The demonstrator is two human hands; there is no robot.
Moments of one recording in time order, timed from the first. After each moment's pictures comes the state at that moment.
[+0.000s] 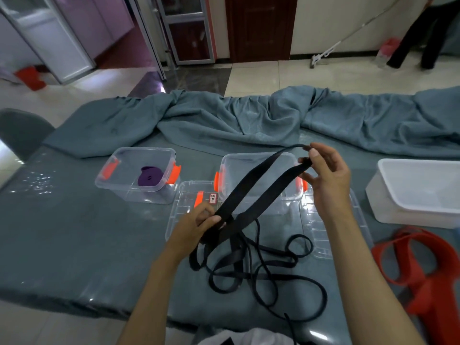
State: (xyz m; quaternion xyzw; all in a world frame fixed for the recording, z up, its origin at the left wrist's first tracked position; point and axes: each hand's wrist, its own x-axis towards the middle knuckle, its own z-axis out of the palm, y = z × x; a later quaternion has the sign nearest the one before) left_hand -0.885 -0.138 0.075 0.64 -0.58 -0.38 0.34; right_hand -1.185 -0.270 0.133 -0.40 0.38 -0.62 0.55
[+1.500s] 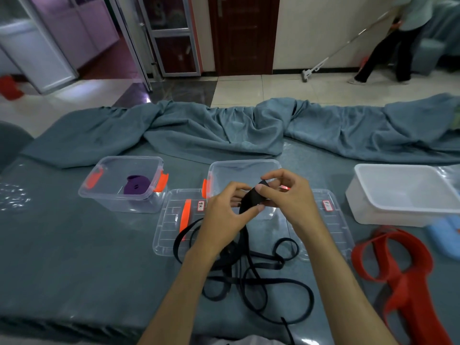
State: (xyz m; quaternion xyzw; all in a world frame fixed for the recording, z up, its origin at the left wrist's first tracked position) left_hand -0.990 -0.162 0.139 0.58 -0.60 -0.31 0.46; right_hand -1.161 -0.217 0.158 -0.54 0.46 -0.46 0.53
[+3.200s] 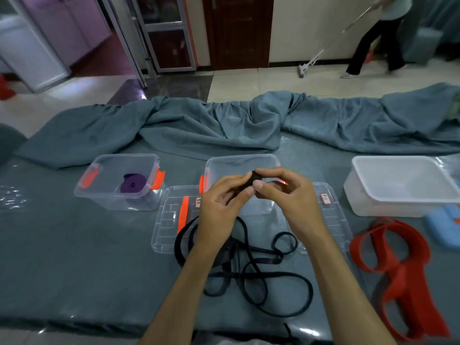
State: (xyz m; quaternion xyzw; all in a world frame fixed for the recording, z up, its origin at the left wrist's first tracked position) left_hand -1.003 -0.161 0.149 0.43 -0.51 -0.38 0.64; right_hand -1.167 -0.194 0.168 -0.56 0.35 -0.50 0.56
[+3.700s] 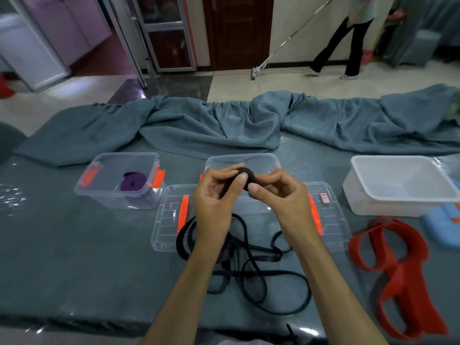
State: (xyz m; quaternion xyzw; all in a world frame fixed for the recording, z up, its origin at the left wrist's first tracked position) left_hand -1.006 -0.153 0.161 0.42 -0.44 -0.35 0.71; right_hand -1.152 -0.179 0.160 -0.50 0.35 -0.55 0.57
